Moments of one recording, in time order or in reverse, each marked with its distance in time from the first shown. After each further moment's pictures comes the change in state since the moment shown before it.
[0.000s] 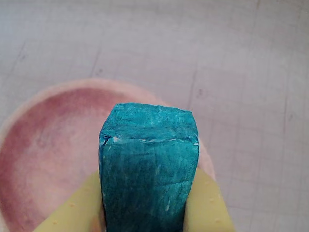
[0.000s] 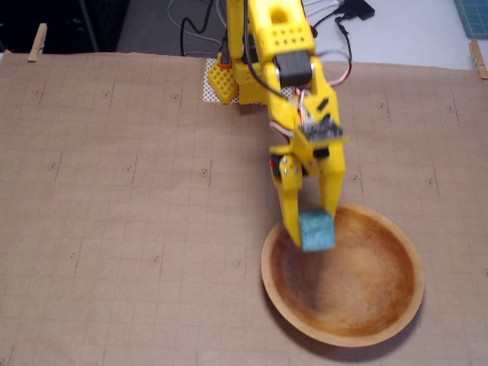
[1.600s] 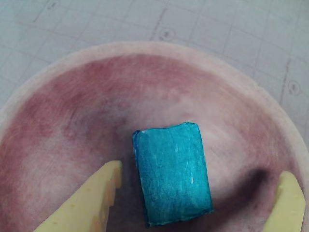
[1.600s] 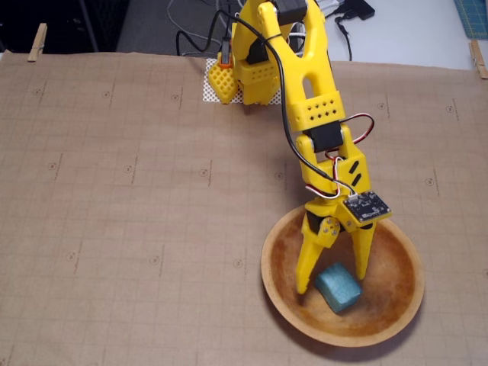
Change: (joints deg) arm -8.3 -27.8 -12.0 -11.1 0.0
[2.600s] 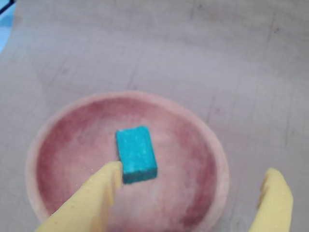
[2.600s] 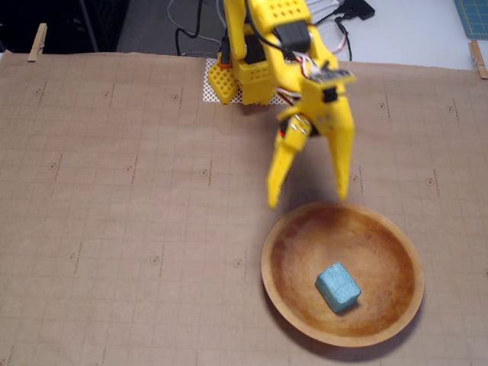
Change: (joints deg) arm 5.6 63.8 31.0 18.0 0.0
